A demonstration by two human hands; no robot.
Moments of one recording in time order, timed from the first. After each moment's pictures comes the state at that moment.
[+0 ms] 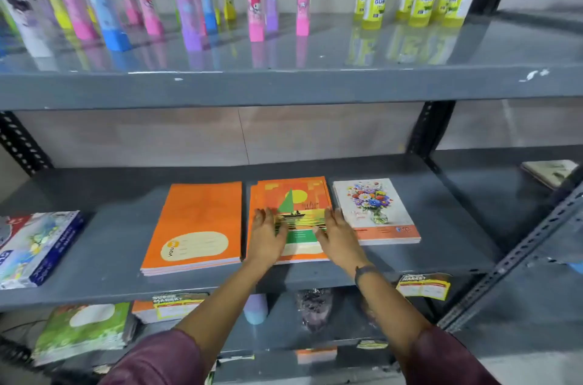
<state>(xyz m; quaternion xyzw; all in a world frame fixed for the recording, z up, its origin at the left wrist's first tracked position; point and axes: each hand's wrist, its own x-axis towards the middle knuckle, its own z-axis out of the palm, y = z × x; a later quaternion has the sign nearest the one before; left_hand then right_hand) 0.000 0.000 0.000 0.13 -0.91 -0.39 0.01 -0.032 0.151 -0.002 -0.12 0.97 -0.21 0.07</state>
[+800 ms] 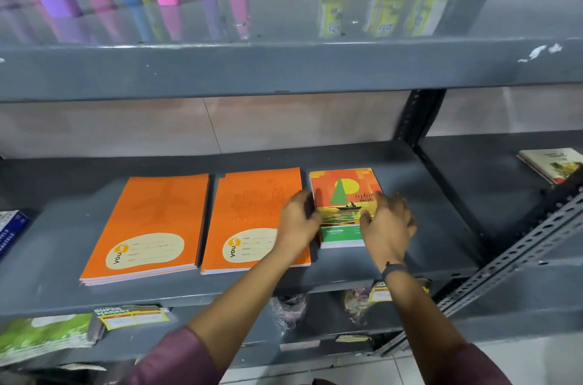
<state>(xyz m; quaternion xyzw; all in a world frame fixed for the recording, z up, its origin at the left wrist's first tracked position) -0.046 0.111 0.038 0.11 -0.86 -0.51 0.00 -0.077 0.257 0.003 0.11 0.96 -0.23 -0.10</state>
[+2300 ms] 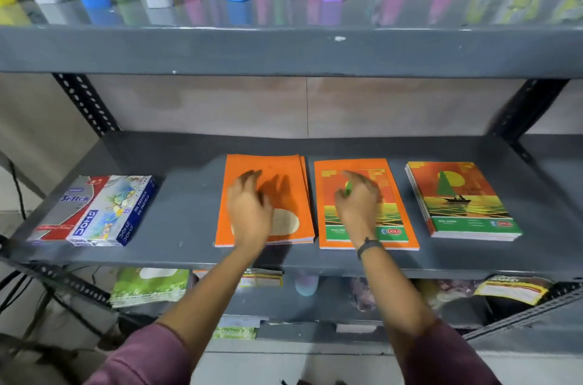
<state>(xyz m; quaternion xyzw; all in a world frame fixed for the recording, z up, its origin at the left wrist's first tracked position) 0.037 -0.138 0.019 0.24 -0.88 -0.32 0.26 -0.026 0.017 0.024 0.01 0.91 -0.42 -0.05</state>
